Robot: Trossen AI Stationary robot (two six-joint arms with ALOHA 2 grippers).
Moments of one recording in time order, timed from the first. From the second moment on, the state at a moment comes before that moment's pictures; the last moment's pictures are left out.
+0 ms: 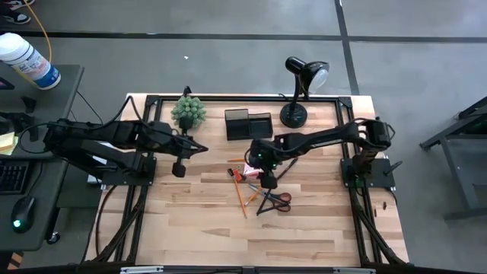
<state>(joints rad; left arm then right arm) 0.01 0.93 0.97 -0.59 -0.19 0.38 -0.03 1.80 1.20 -0.46 -0.19 0.00</state>
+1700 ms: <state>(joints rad) 0.01 0.93 0.97 -0.62 -0.20 0.39 -0.04 1.85 1.40 -0.87 -0.07 -0.27</state>
